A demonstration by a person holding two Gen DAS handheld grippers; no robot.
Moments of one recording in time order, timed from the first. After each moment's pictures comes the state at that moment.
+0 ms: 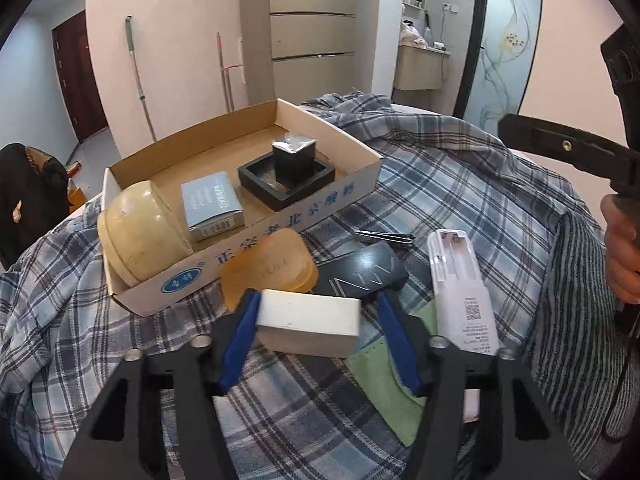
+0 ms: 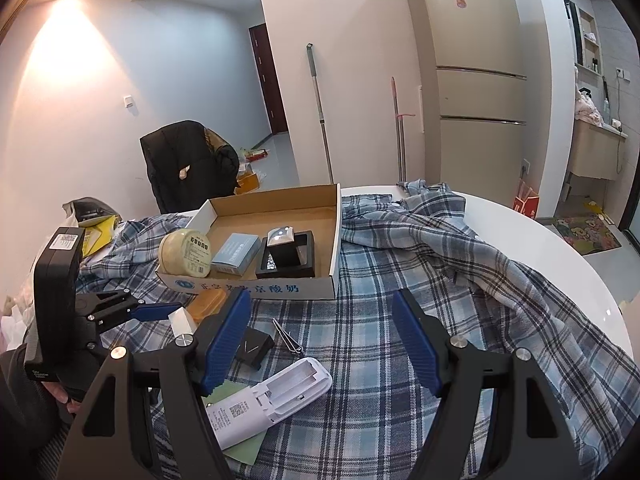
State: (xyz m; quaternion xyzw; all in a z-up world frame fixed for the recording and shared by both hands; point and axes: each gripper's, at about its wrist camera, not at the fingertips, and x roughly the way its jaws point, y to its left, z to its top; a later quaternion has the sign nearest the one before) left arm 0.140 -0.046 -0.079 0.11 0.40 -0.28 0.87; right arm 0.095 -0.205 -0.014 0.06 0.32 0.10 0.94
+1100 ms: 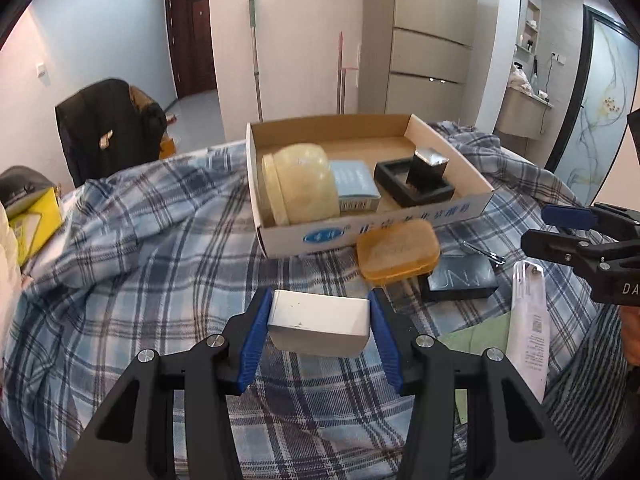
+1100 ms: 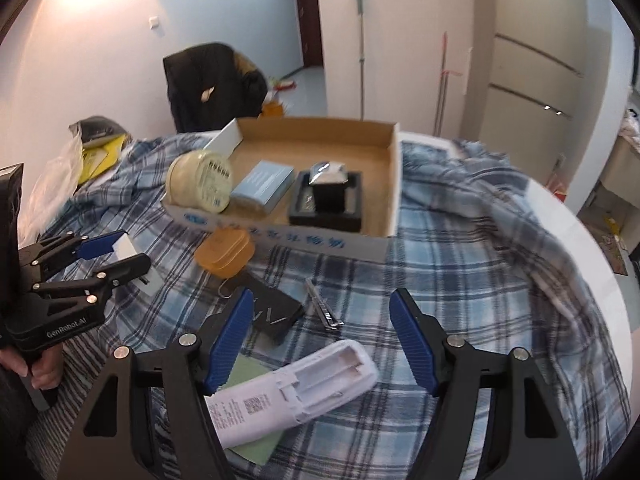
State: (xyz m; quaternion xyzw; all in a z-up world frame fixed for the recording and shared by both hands) left arm 0.125 0.019 -0.069 0.03 0.40 -0.10 0.91; right arm 0.138 -0.151 -0.046 -0.02 0.43 0.16 0.89
